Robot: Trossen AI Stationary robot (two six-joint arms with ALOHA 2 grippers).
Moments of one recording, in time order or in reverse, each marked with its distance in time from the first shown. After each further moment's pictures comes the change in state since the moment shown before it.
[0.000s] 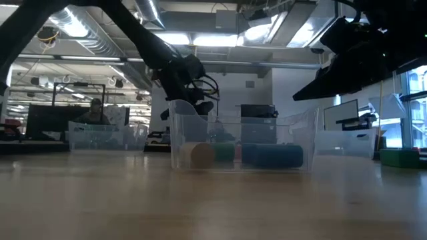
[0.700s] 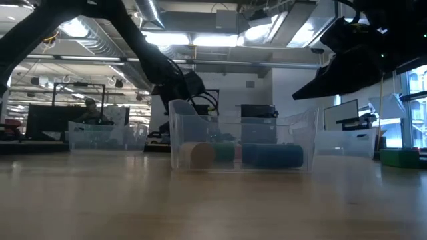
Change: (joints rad) left arm 0.031 0.106 -0.002 0.049 0.005 0.061; right arm 0.000 0.000 0.000 0.000 0.036 -0.015
